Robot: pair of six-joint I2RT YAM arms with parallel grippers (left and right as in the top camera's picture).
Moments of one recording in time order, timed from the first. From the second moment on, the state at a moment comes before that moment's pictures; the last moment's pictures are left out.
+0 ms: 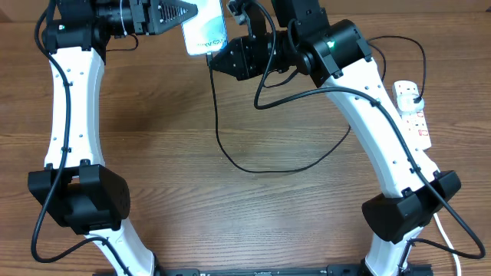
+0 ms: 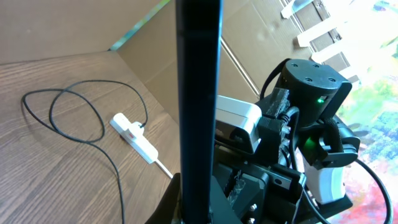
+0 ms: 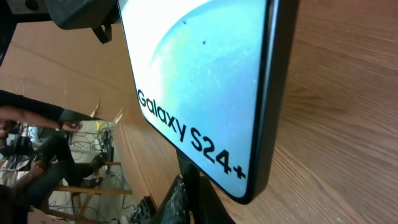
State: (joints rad) left arm 0.09 1.98 2.05 -0.57 1.53 -0.39; right arm 0.50 1.96 2.20 -0.99 -0.72 0.26
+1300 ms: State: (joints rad) left arm 0.08 1.98 1.90 -0.78 1.28 -0.23; right arm 0.35 1.95 2.20 -1.26 -0.64 0.28
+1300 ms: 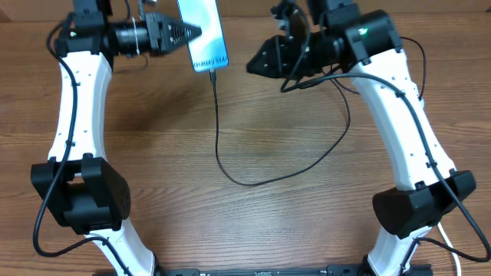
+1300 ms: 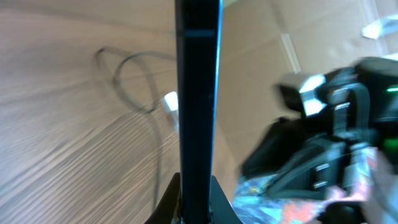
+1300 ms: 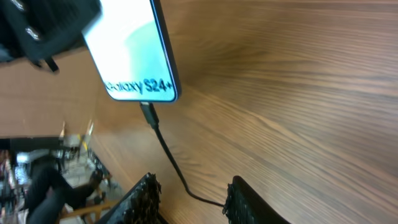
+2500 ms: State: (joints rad) left arm 0.01 1.98 1.34 -0.63 0.92 -0.09; right arm 0.26 1.95 2.20 -1.37 -0.60 0.28
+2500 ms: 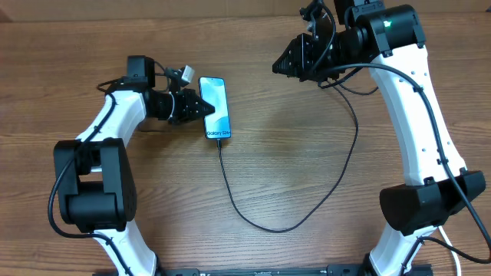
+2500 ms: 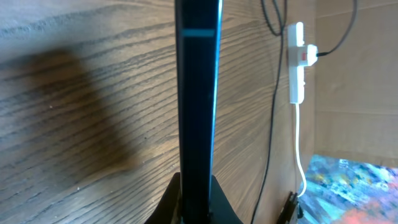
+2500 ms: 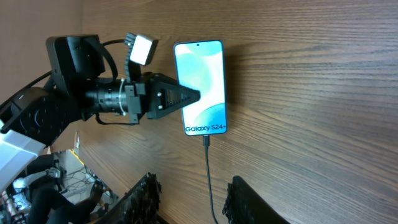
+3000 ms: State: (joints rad) left arm -0.03 2.16 1.34 -0.52 0.99 -0.18; right arm 0.26 1.95 2.20 -1.40 -0.54 0.28
